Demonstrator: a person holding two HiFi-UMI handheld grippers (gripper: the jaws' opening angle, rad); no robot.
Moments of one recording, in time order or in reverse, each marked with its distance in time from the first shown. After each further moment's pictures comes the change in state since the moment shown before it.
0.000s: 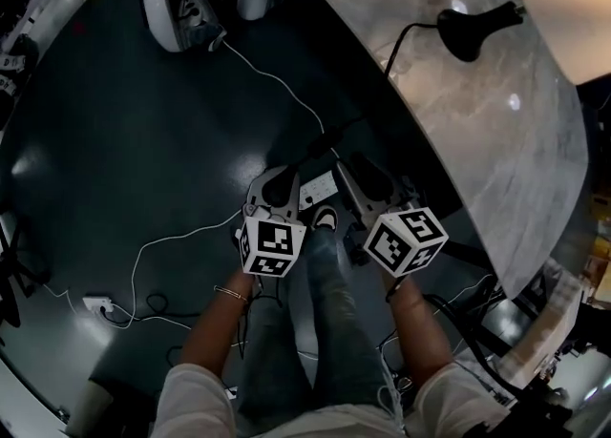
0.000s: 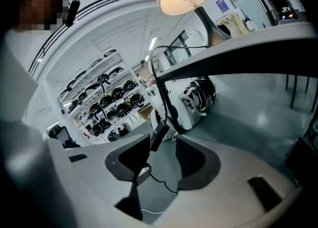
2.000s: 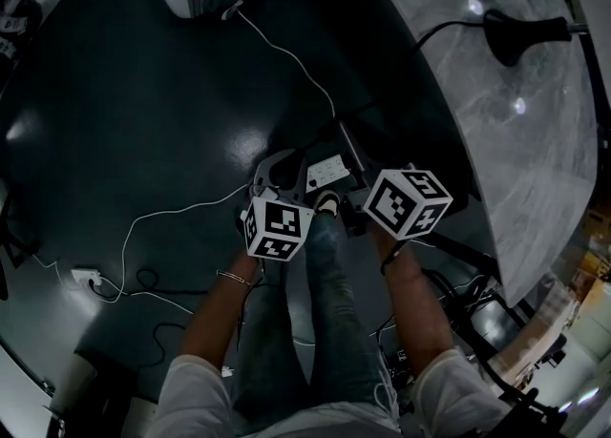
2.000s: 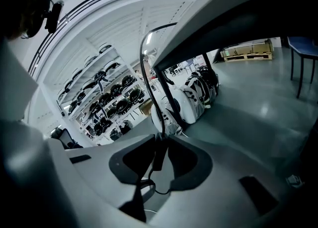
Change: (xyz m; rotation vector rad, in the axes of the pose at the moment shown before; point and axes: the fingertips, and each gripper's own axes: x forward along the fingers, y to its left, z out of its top) left arm 0.013 0.014 -0.037 -0.059 0.045 0.013; right arm 0.067 0.002 -0.013 0.048 0.071 0.028
